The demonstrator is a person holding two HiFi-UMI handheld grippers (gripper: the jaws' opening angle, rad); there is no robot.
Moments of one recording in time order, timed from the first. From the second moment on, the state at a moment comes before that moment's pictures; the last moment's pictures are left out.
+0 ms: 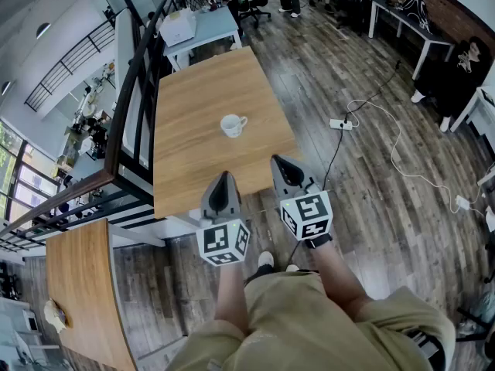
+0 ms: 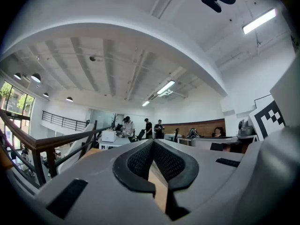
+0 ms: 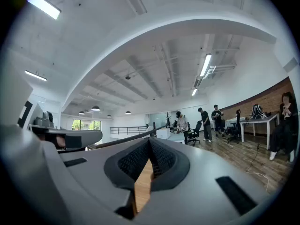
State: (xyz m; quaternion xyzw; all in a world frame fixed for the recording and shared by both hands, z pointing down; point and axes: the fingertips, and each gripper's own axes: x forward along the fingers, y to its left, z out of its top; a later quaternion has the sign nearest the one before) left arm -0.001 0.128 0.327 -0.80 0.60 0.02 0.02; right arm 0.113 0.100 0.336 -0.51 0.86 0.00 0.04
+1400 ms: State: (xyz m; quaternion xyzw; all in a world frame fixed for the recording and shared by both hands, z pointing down) left arm -0.130 -0.162 0.362 -0.83 0.56 0.06 -0.01; right arm -0.007 -0.168 0.358 -0.55 0.83 0.00 0.05
